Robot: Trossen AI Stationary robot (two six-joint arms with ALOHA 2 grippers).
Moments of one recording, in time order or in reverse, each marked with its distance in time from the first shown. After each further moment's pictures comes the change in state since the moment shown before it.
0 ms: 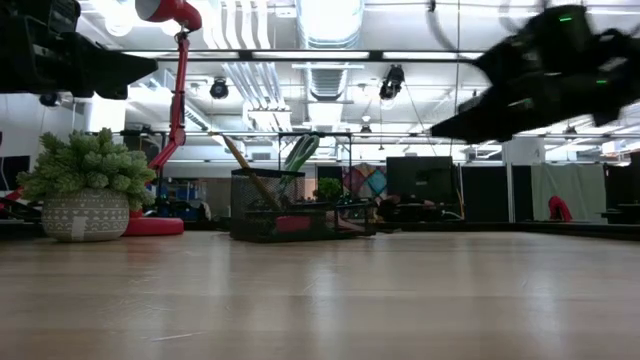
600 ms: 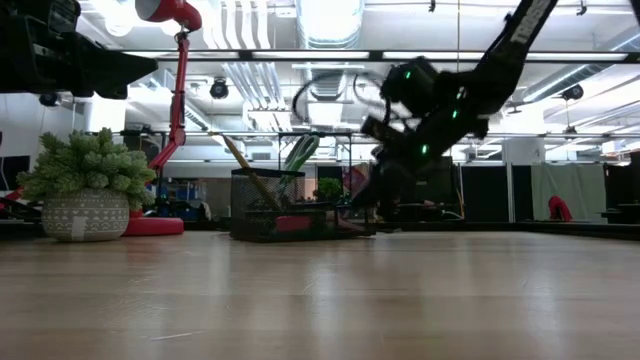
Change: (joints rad) left arm 0.000 -0.001 0.000 0.001 -0.002 -0.001; right arm -0.121 0.637 0.543 -0.304 0.146 -0.237
